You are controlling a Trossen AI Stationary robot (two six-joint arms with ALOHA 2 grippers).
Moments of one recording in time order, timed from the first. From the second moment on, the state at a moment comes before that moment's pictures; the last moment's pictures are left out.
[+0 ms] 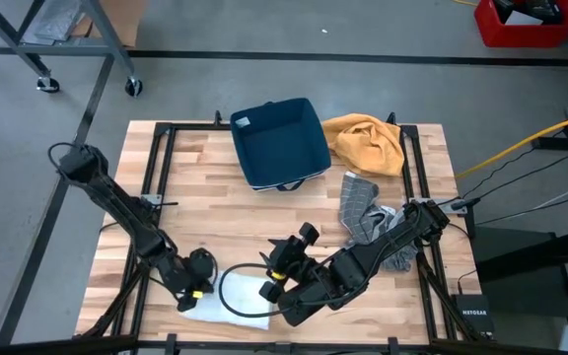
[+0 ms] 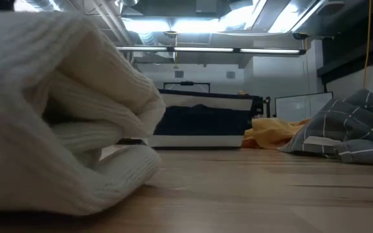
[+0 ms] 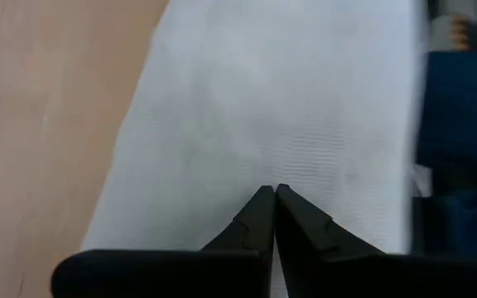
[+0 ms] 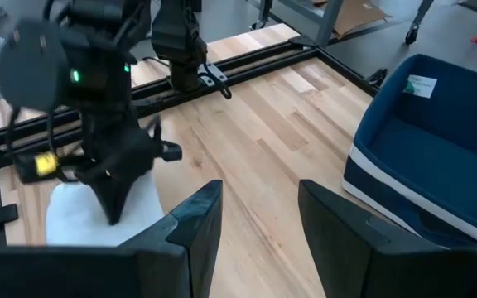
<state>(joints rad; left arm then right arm) -0.82 1.34 0.53 -0.04 -0.21 -0.91 0.56 2.17 2.36 -1.12 0.91 0.81</state>
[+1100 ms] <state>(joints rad) -0.40 1.39 0.53 -1.07 -0.61 -1.20 0.56 2.17 2.36 -1.12 0.90 0.81</state>
